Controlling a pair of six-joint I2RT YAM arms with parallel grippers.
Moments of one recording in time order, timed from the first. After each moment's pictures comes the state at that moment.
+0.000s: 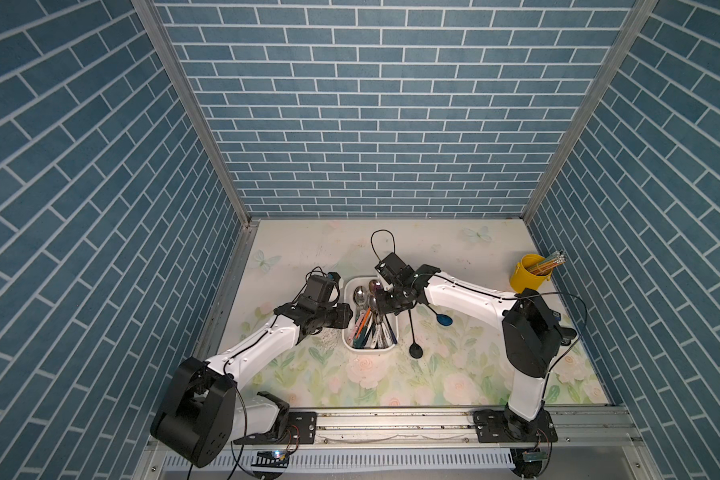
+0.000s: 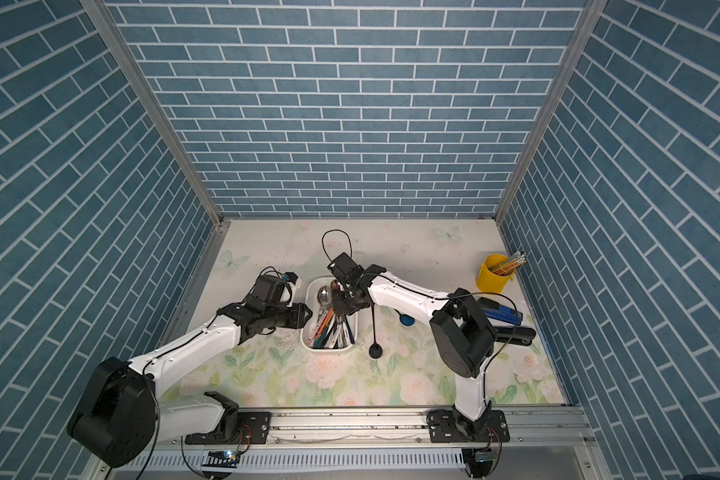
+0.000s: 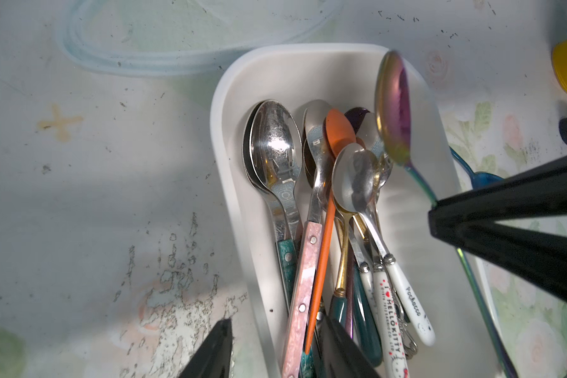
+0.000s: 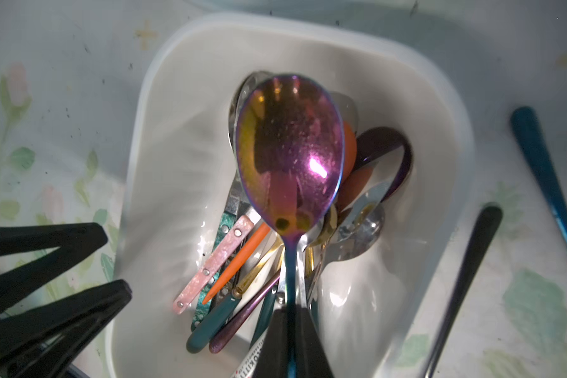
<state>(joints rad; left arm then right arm) -0.45 1.26 0.69 -0.34 0.17 -0.33 0.89 1.88 1.43 -0.67 -0.09 0.55</state>
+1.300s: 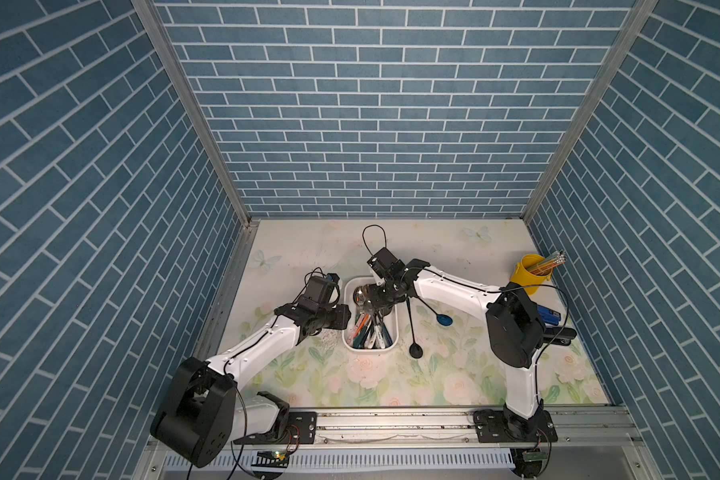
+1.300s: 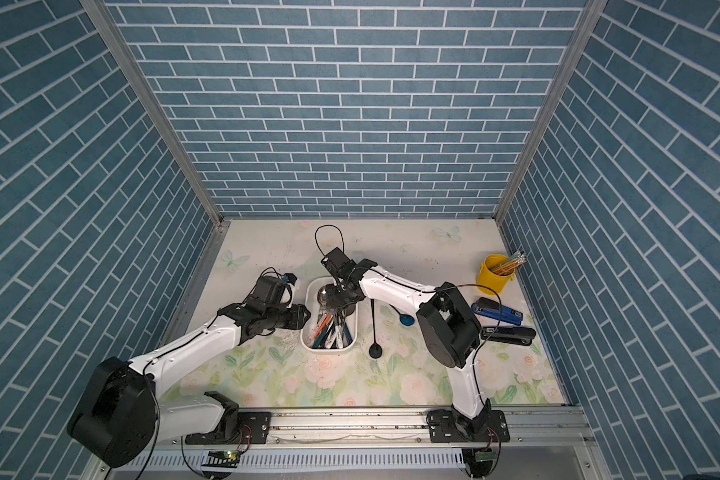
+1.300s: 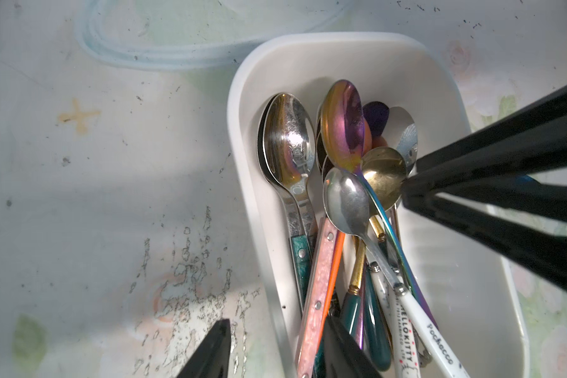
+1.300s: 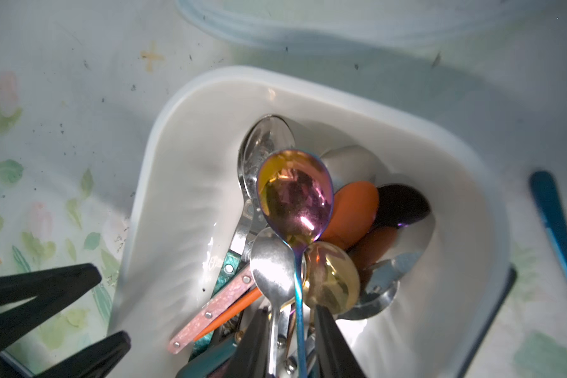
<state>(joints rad) -0.46 1.26 0.69 -0.36 0.12 -0.32 0.88 1.97 1.58 -0.71 -0.06 0.45</state>
